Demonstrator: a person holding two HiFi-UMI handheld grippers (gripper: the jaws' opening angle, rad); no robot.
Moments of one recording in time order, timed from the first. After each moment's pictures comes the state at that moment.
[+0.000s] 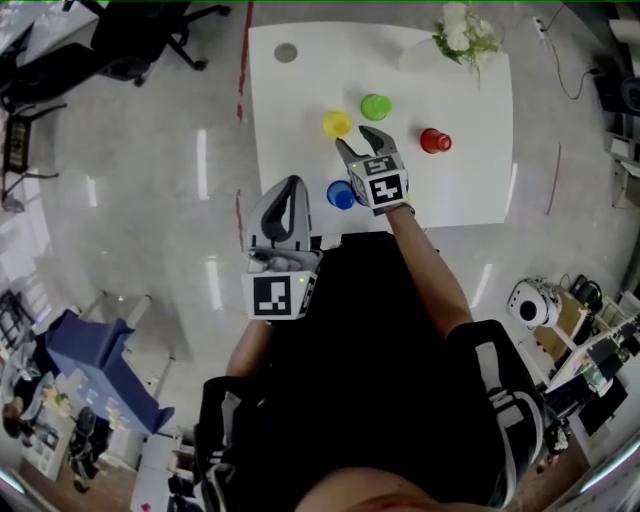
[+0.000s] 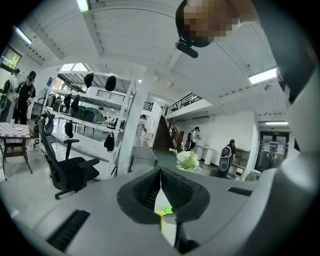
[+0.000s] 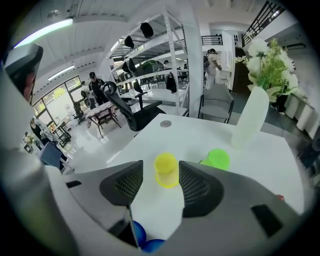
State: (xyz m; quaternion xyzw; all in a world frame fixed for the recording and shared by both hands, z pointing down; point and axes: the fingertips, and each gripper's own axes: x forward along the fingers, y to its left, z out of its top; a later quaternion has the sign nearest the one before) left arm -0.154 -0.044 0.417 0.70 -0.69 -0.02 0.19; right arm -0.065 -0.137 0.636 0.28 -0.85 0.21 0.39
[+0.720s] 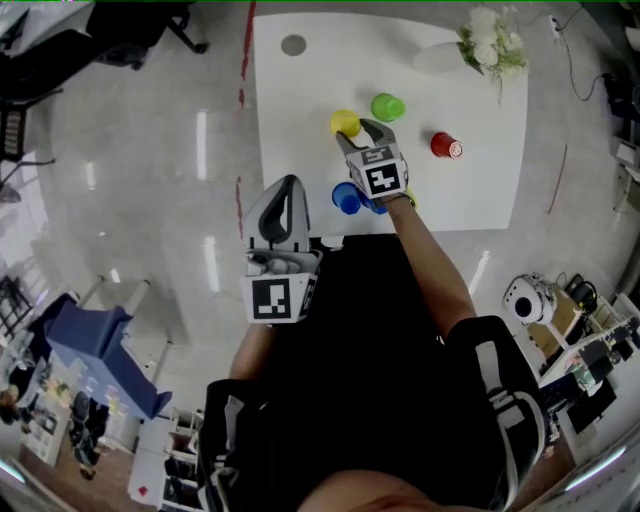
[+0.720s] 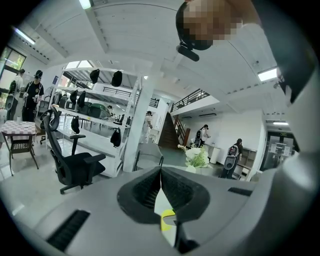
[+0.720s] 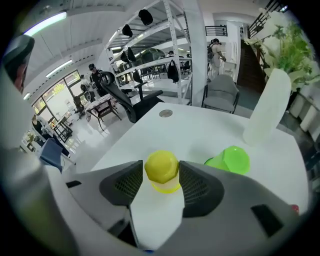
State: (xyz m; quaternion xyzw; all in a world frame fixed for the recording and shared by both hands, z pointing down) left arm -0.177 -0.061 0.436 0.68 -0.71 -0.01 0.21; right arm -0.083 -0.151 0.680 0.26 -0.84 0.23 0.43
